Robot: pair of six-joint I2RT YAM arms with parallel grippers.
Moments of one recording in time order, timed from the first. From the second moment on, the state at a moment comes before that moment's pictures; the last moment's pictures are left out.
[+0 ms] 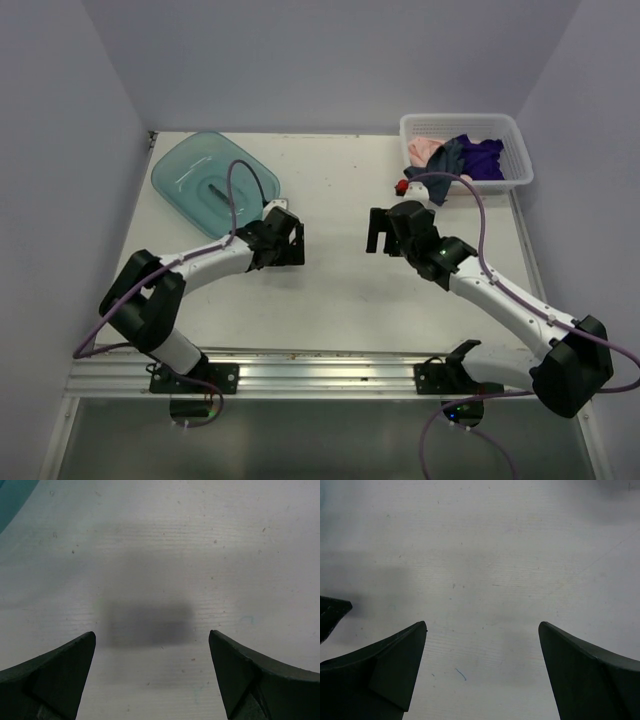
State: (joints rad) left arm -0.64 1.57 0.90 -0.34 -0.30 -0.58; right arm 0.63 1.18 0.89 -0.42 0.37 0.48
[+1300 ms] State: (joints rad) left arm -0.14 1.75 1.21 -0.47 -0.39 -0.55; right arm 0.63 1.17 0.90 -0.43 0.42 0.46
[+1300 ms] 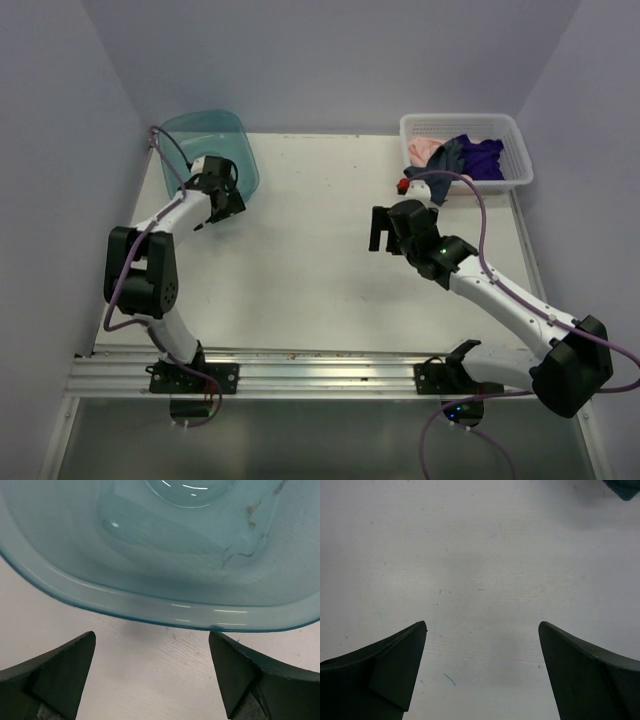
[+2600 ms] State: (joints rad) left arm -0.33 1.99 1.54 -0.48 -0.22 -0.41; right arm 0.09 1.83 1.59 -0.59 0.23 0.57
